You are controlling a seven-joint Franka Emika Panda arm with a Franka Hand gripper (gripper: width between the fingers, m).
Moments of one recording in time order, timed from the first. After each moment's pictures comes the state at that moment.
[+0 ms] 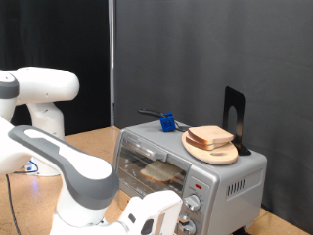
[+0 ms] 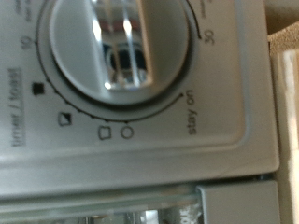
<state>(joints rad) -1.01 1.47 1.17 -1.47 0.11 2.10 -2.62</state>
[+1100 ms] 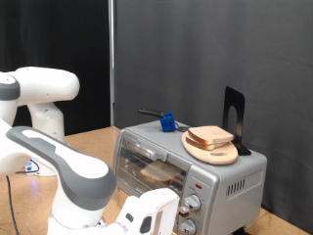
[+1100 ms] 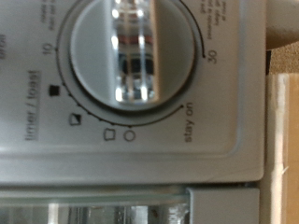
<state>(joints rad) -0.99 1.51 1.20 -1.41 0.05 2.02 -2.66</state>
